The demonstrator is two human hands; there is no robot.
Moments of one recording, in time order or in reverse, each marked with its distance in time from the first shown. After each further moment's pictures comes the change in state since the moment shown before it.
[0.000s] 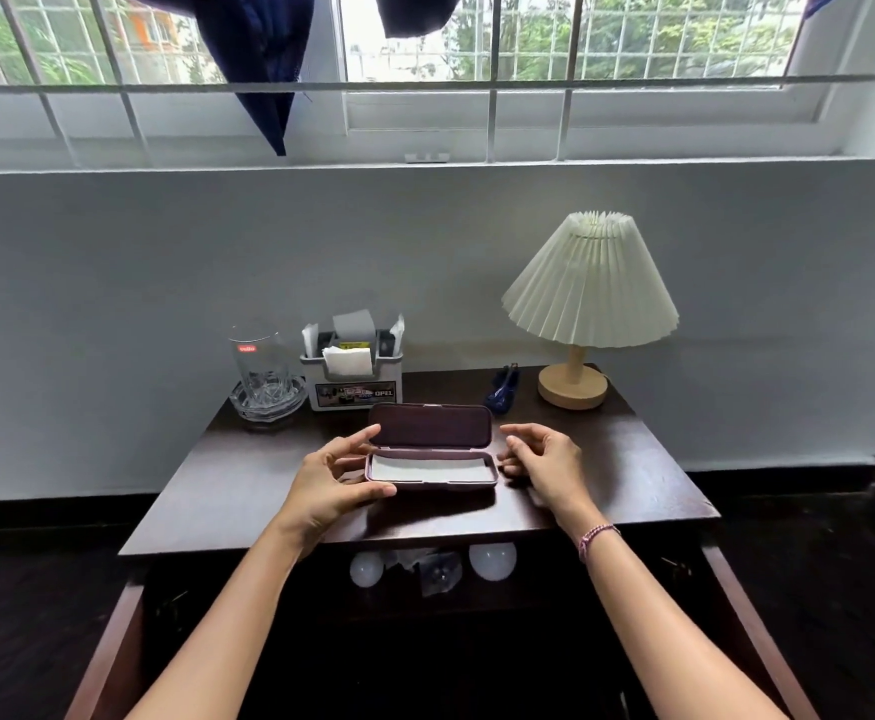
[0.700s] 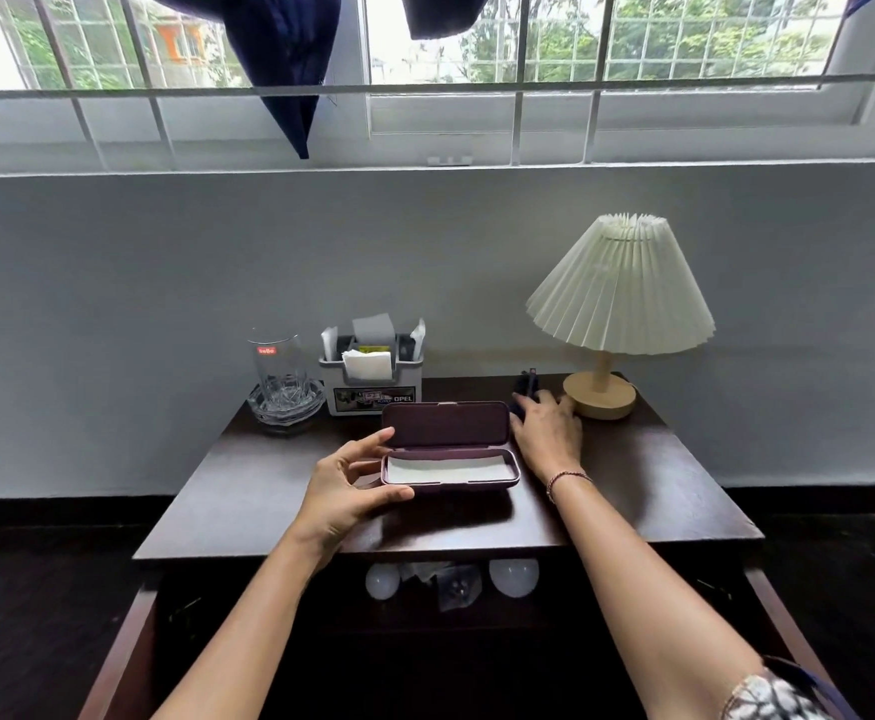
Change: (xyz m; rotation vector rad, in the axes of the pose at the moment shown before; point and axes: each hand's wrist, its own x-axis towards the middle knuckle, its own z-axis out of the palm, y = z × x) left_hand 0.001 -0.003 -0.001 -0.019 0.066 0.045; right_hand 0.065 -0.009 0.031 -1.087 0.087 -0.197
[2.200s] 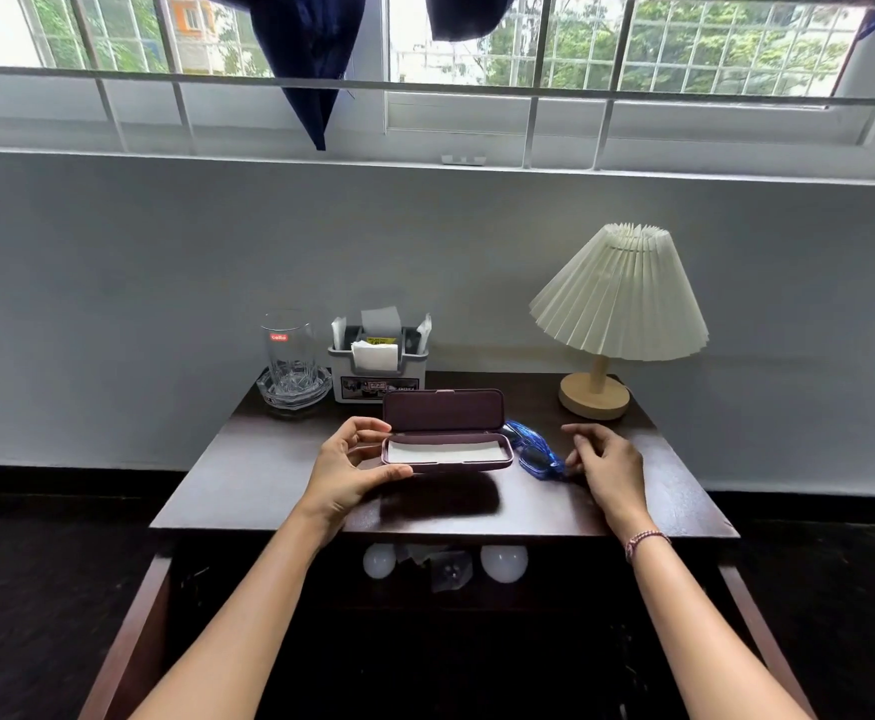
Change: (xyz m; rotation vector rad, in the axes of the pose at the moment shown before) left_hand 0.002 0.000 -0.001 -0.076 0.049 0.014; right_hand -0.056 0.062 -0.028 0.841 0.086 0.160
